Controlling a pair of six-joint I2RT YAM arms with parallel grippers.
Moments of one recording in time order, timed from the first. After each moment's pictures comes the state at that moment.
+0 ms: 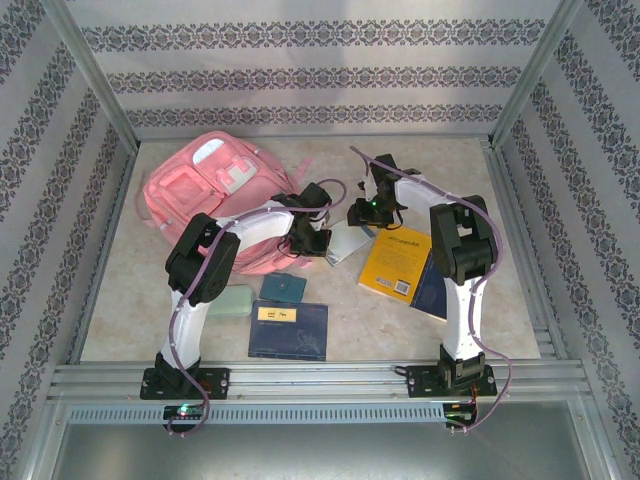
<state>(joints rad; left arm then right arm) -0.60 2.10 1.52 -0.70 0.25 -0.48 0.27 2.12 1.52 -0.71 -0.38 0.24</state>
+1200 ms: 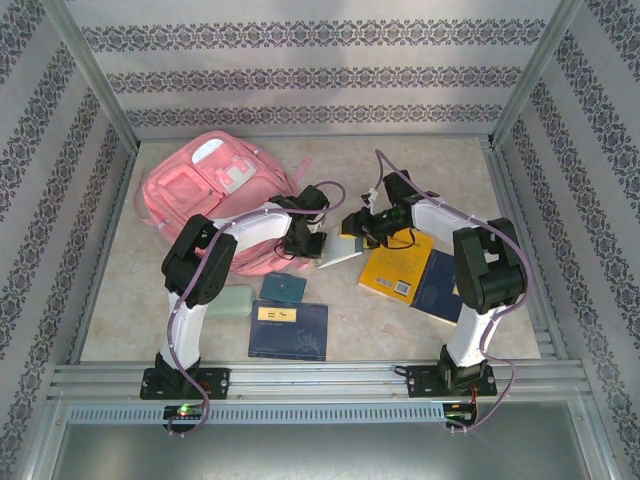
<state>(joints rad) -0.60 2.07 1.48 -0.72 0.16 -0.43 0.26 1.83 1.17 -0.52 -0.86 0.53</state>
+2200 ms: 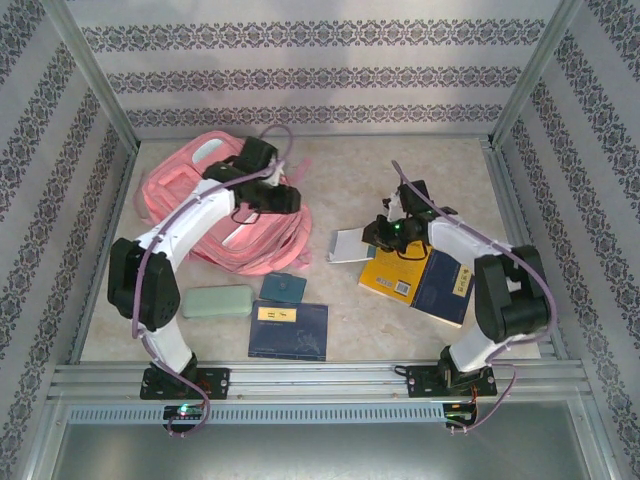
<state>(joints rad) -0.36 1.75 1.54 -0.82 0.24 -0.33 0.24 1.58 0.95 -0.43 -0.55 0.57</state>
